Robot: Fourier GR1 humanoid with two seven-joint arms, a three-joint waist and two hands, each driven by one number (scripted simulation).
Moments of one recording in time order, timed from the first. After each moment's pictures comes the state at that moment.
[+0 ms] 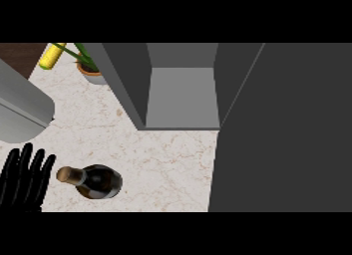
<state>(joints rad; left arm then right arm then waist) 0.45 0.21 -0.22 -2.19 0.31 0.28 -0.01 -0.01 -0.13 0.12 -2.50 -0.09 0.05 0.59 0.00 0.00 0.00</state>
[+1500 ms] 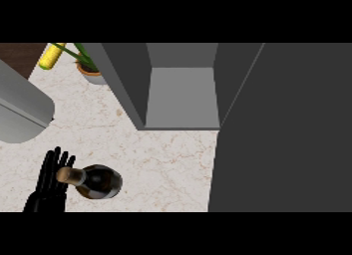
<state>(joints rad) 0.33 0.14 -0.07 -1.61 0.34 -0.01 -0.37 -0.06 -0.10 0.12 -2.50 -0.08 0.05 0.64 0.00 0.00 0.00</state>
